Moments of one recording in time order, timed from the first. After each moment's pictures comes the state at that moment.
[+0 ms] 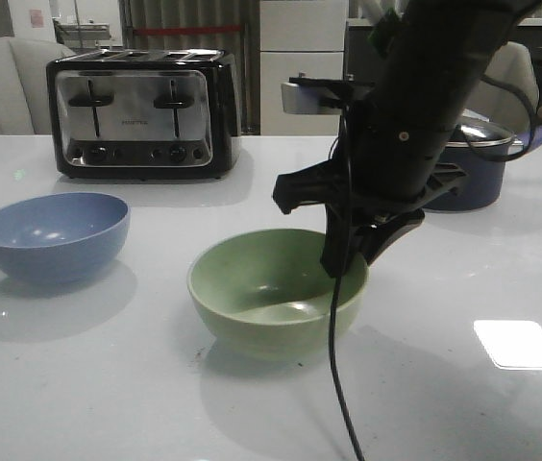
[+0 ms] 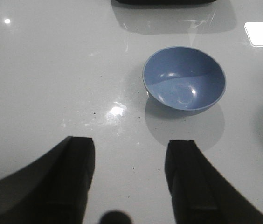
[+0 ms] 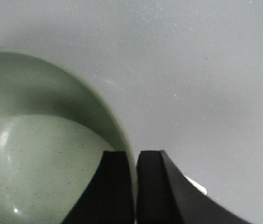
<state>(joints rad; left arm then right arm) -0.06 0.65 -0.68 -0.02 0.72 0.02 0.48 1.85 -1.23 0.16 0.62 -0.01</state>
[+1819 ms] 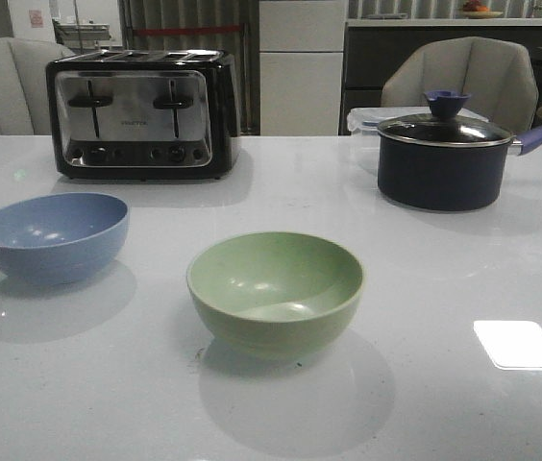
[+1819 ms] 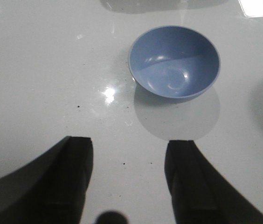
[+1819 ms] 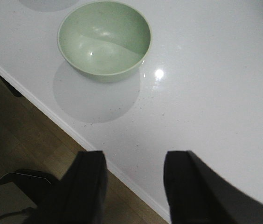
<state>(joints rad) -0.13 0.84 -0.69 -0.01 0.67 0.05 0.48 0.68 -0.61 0.15 0.73 -0.21</state>
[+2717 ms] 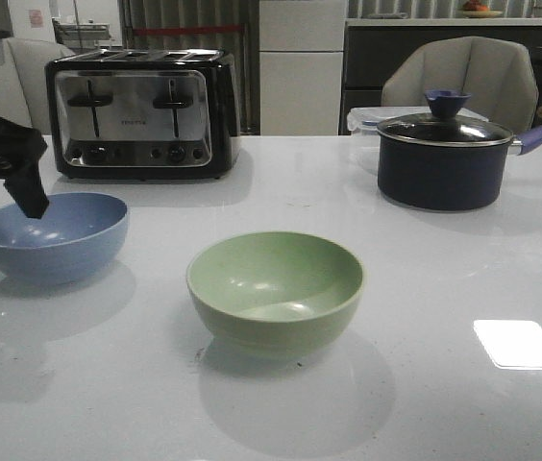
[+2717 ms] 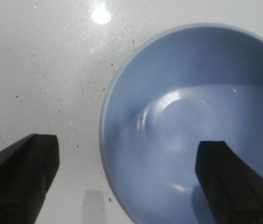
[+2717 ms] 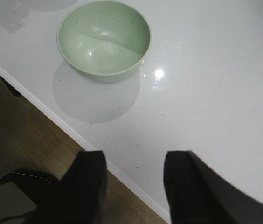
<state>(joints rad) -0.16 1.78 -1.17 -0.02 0.53 0.05 0.48 0.68 -0.61 0.15 0.73 -0.21</state>
